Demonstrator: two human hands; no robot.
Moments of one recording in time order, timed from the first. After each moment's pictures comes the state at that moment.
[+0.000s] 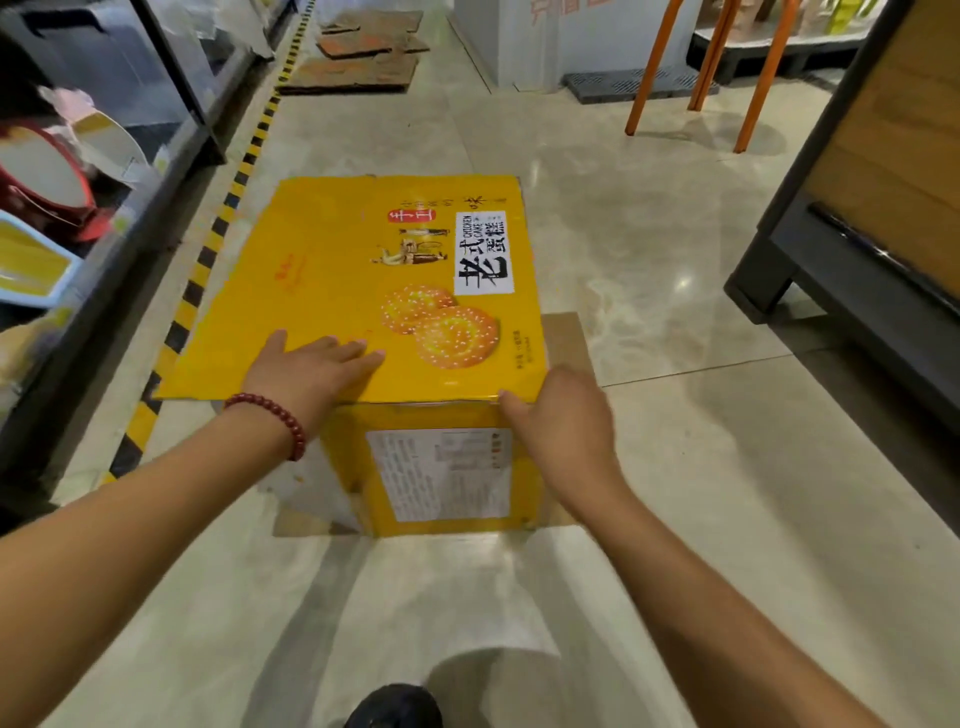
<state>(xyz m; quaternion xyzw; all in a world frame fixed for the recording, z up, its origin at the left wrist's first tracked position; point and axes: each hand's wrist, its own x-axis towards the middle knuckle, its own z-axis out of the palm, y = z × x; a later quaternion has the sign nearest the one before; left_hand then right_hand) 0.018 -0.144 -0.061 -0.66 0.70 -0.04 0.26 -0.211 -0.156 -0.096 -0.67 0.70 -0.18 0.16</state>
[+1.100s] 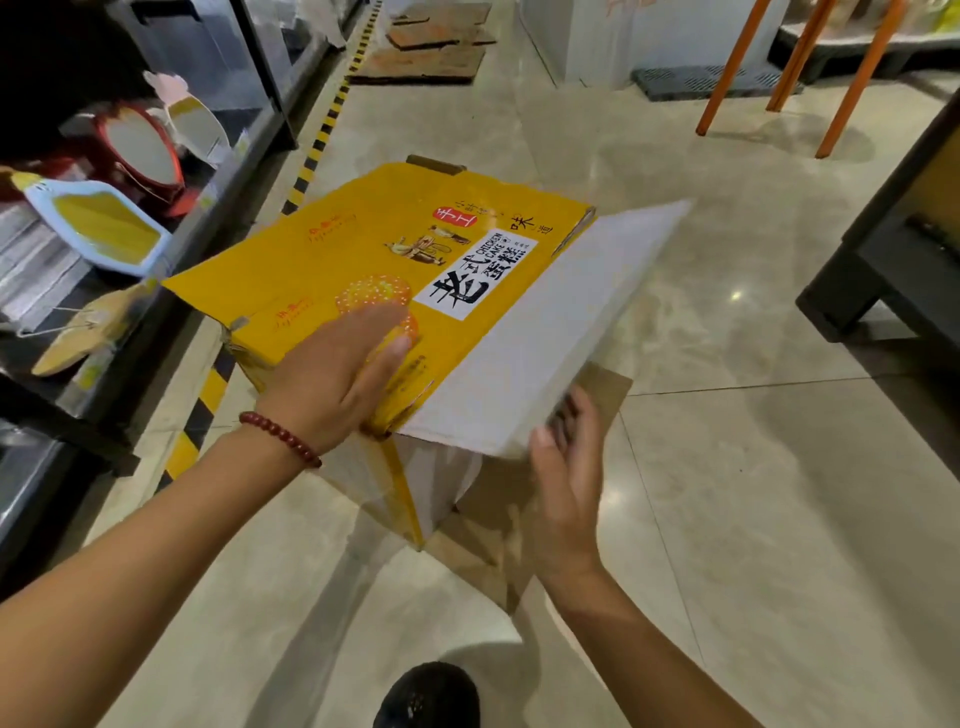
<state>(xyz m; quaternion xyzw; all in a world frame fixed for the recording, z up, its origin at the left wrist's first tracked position) 0.043 -0.091 -0.049 -0.64 0.72 0.06 -0.25 -0.155 -0.074 -0.110 -0.47 0.35 -0.60 0.55</state>
